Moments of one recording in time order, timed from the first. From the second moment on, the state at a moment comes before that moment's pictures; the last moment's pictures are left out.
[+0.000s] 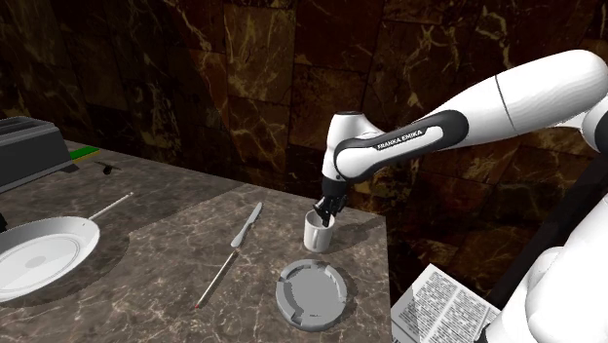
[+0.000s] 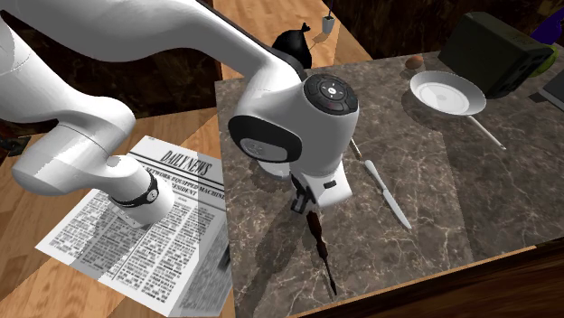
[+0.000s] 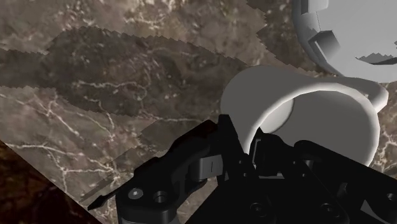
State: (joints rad) arm 0.04 -0.02 0.14 -2.26 0.08 2.22 0.20
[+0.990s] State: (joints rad) arm 0.04 -0.10 0.14 -2.15 0.08 2.02 0.20
